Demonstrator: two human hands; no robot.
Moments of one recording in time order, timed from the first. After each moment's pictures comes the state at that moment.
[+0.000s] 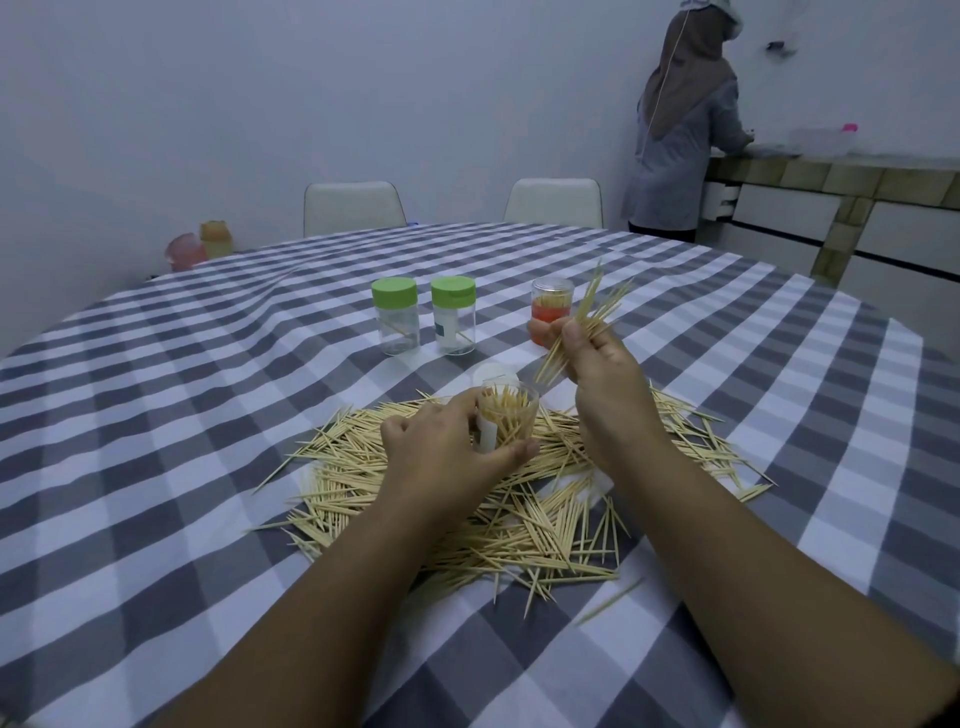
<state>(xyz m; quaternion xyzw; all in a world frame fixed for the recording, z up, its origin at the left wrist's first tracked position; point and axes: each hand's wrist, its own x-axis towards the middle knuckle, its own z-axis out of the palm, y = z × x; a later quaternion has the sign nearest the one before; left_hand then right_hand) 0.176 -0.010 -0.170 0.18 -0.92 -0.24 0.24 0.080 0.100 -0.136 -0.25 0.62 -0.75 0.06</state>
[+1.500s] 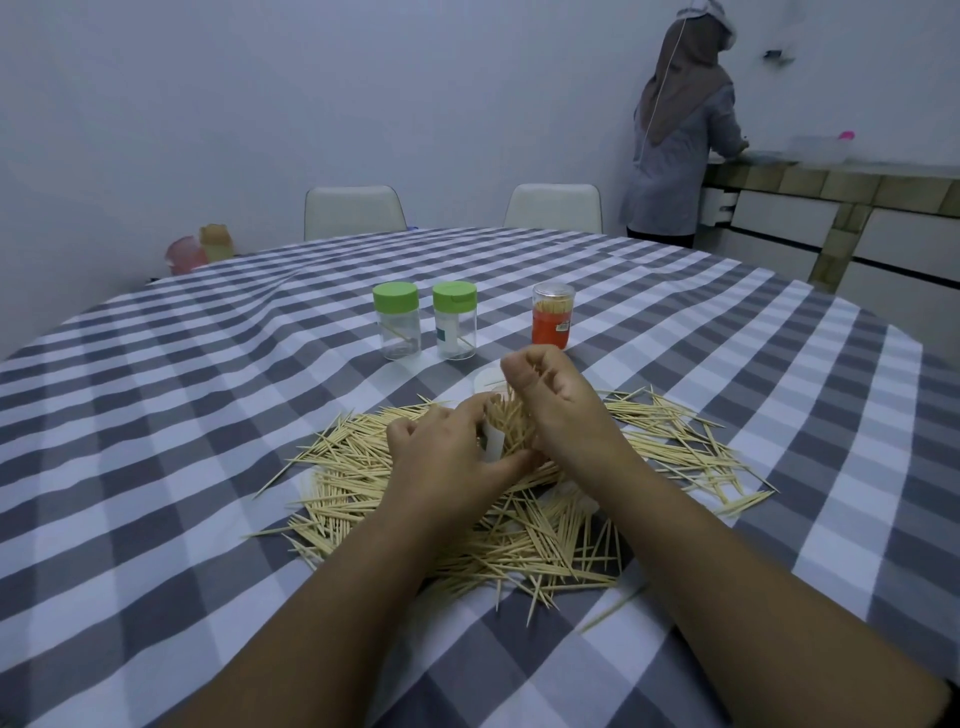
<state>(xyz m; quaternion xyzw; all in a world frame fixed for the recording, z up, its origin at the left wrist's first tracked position) 0.174 -0.010 -0.170 0.16 -0.93 -0.22 0.24 0.102 0.099 -0.138 -0.34 0.70 -0.61 0.11</state>
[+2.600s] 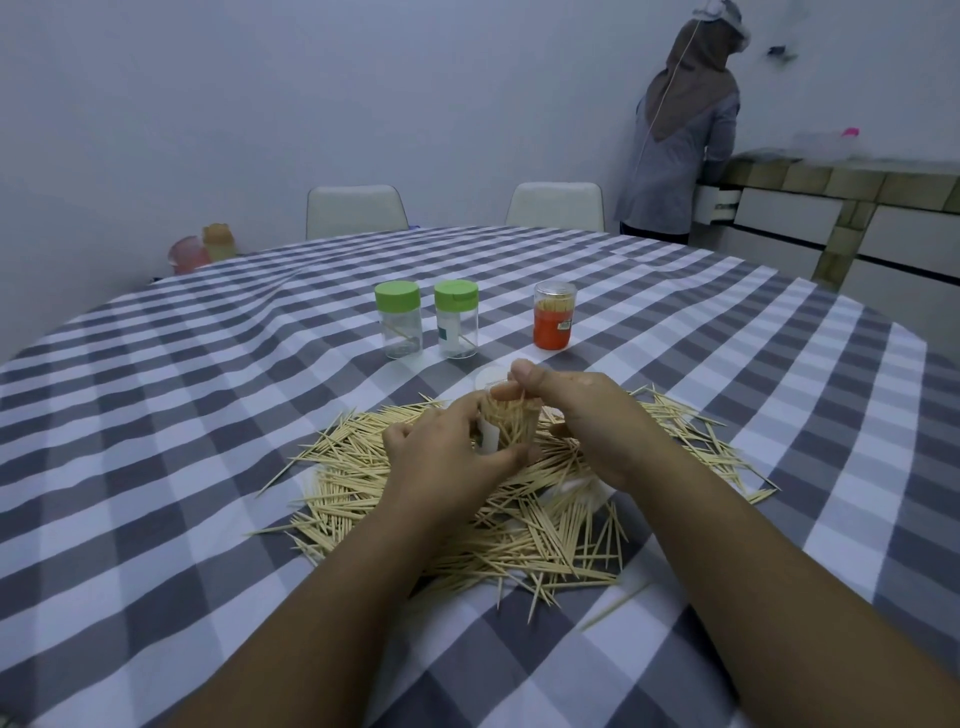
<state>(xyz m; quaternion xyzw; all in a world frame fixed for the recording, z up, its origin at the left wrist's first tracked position) 0.175 -0.009 -0.168 0.19 -0.91 -0.28 0.23 0.088 0.112 -0.134 -0.32 0.74 -0.56 0.19</state>
